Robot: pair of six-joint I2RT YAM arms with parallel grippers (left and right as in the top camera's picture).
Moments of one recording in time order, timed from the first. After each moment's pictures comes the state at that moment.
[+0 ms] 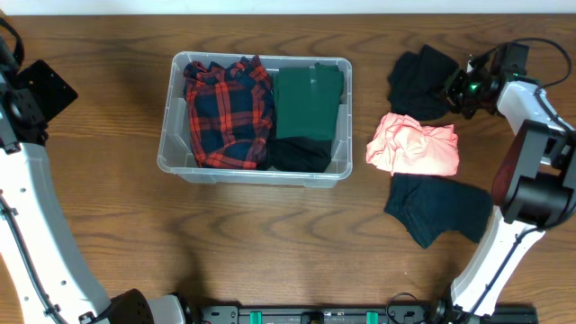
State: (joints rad) left arm 0.40 1.51 1.85 -1.23 -0.30 -0.33; right arm -0.27 2.24 1.62 -0.53 -0.59 0.43
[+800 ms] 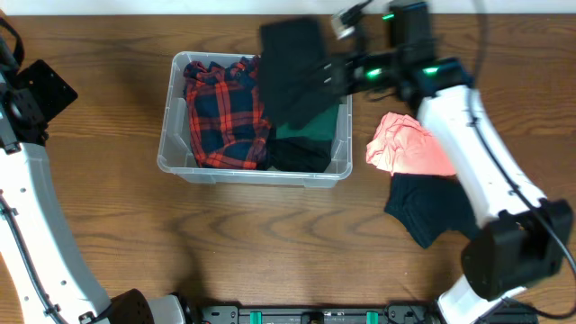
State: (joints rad) left arm 0.40 1.51 1.85 -1.23 -0.30 -0.33; right arm 0.33 1.81 1.63 -0.55 -0.86 0.33
